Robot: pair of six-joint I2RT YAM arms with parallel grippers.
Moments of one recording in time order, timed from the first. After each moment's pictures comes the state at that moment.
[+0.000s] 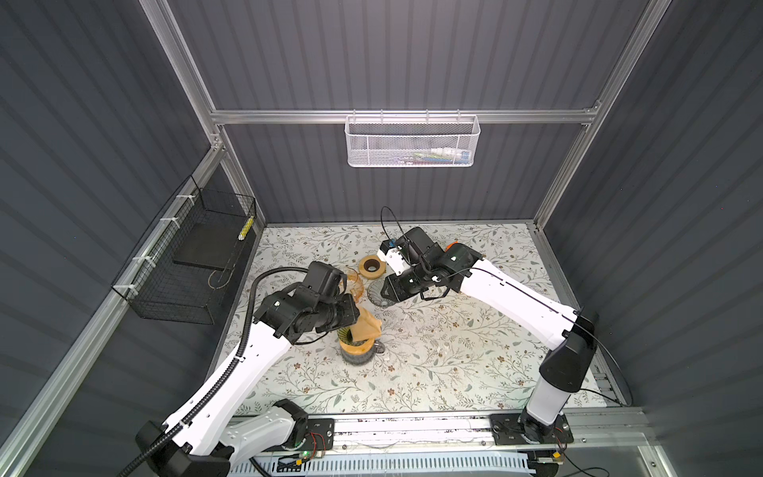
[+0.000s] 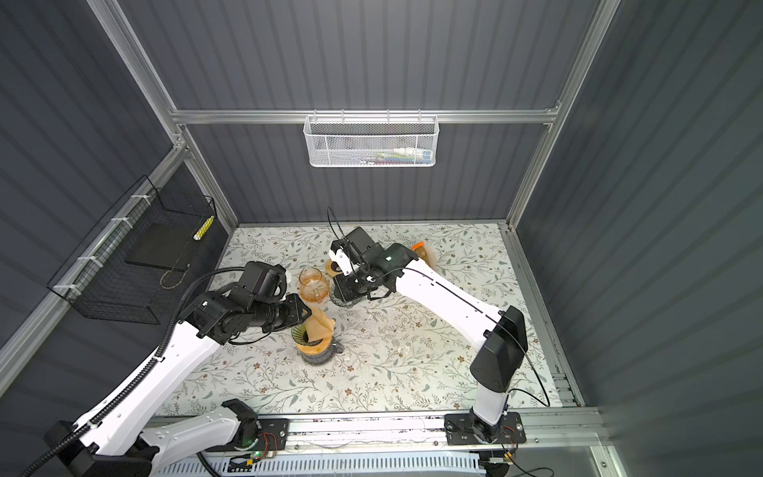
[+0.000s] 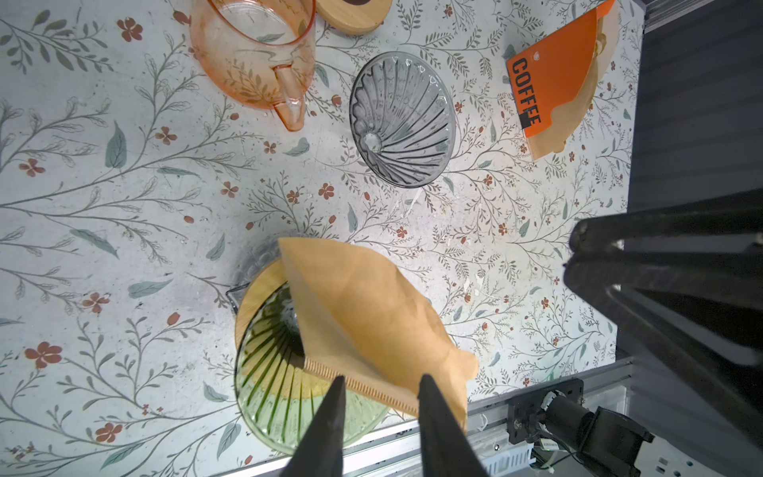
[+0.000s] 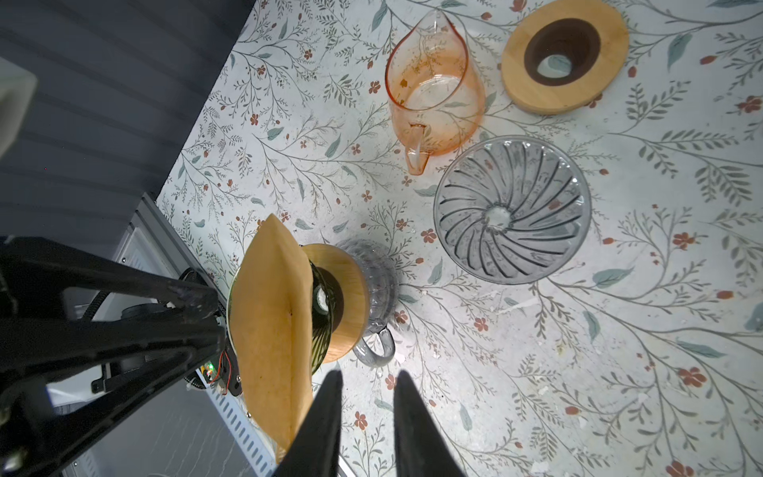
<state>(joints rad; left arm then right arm) -0.59 1.08 1.18 -1.06 0.10 -0.73 0.86 1.77 1.79 -0.94 -0.24 0.34</state>
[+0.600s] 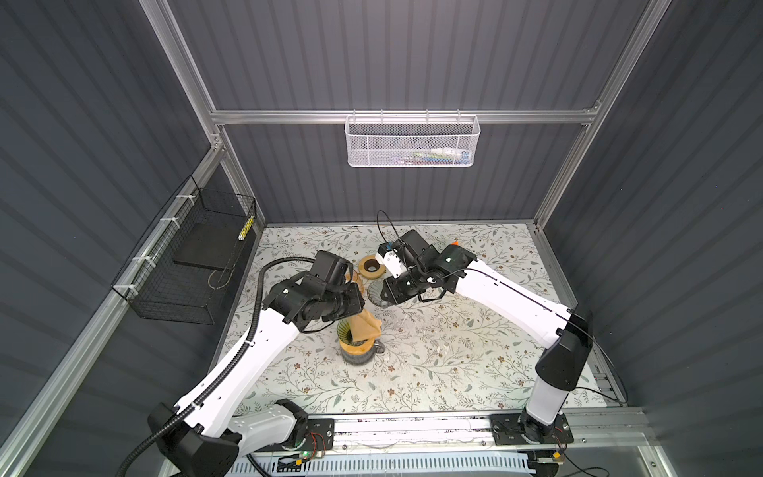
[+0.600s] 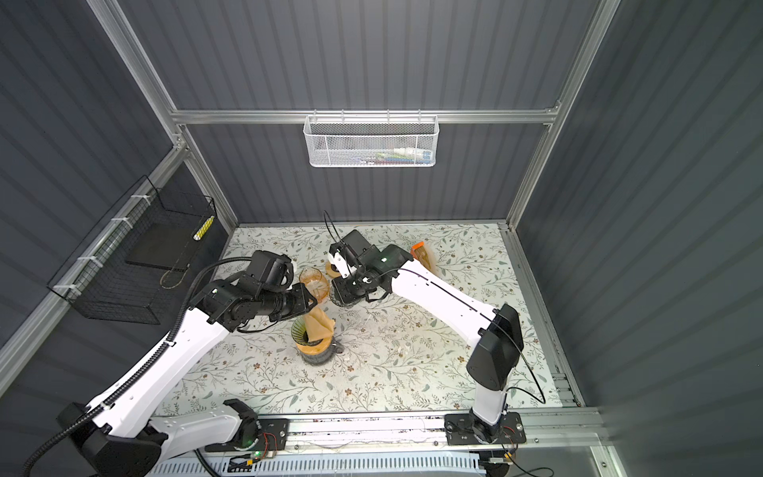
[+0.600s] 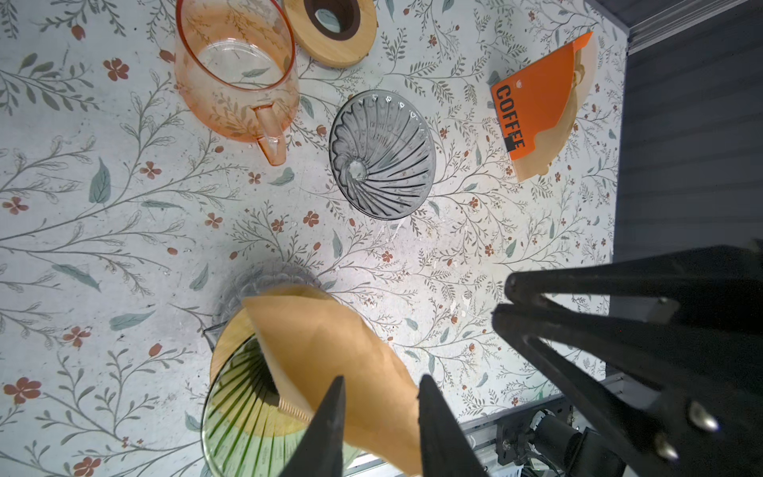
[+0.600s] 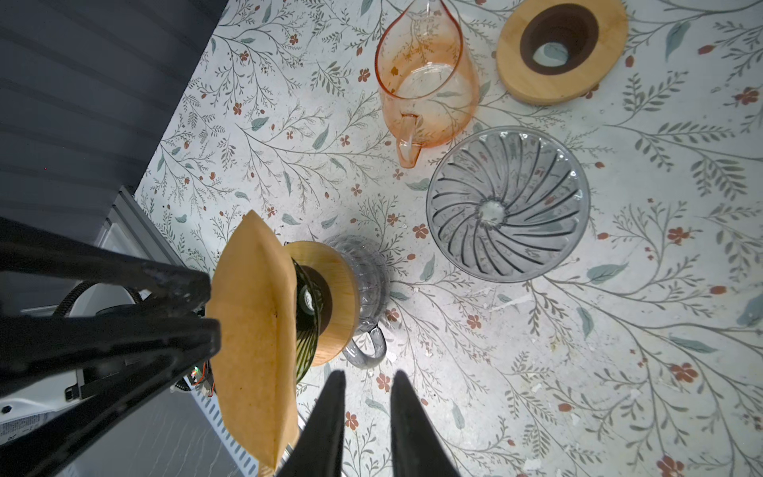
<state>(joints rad) -0.59 1.20 1.26 -1.02 0.10 -0.73 0.87 1.79 1.77 -0.95 -0.20 0.33</state>
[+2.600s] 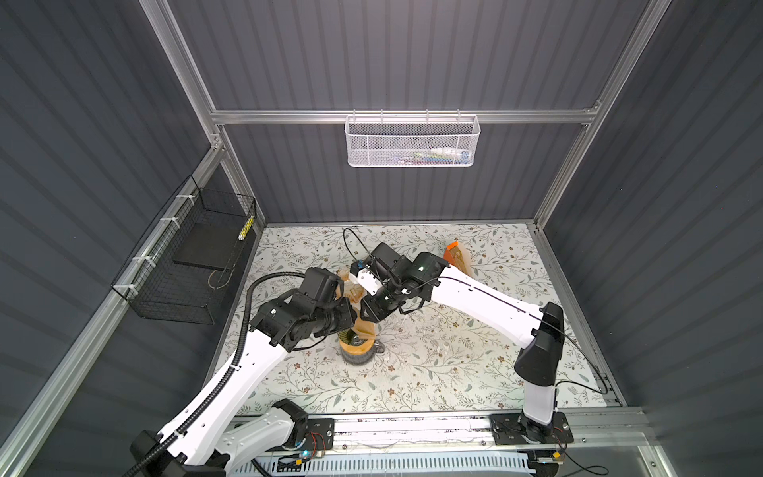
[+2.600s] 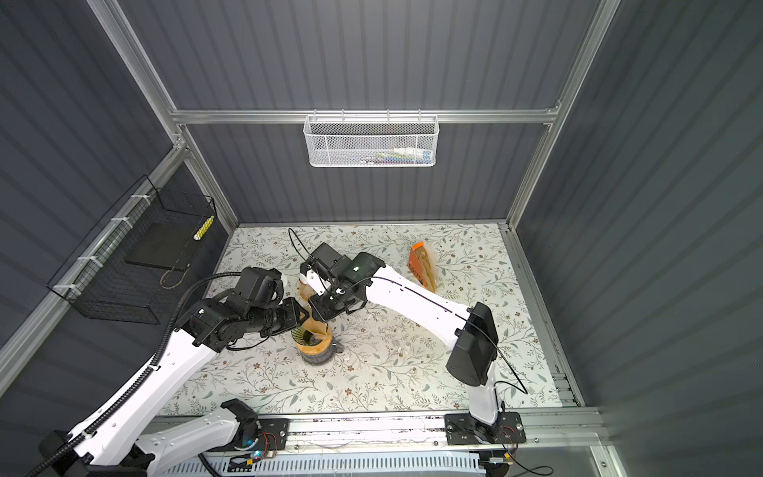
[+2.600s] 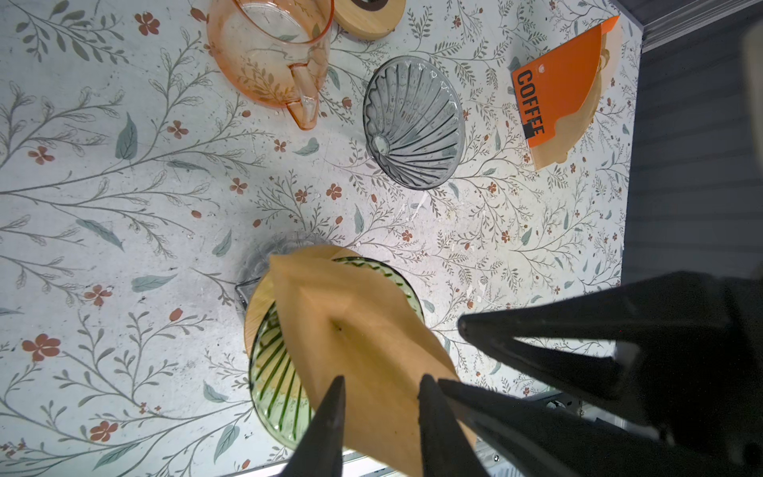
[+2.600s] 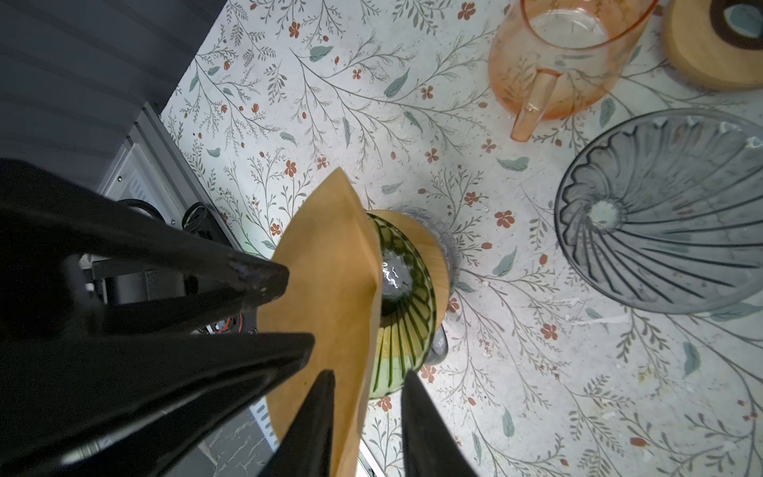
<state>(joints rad) -0.59 1.04 1.12 -1.03 0.09 -0.76 1.00 1.93 1.94 -1.05 -0.25 0.28</state>
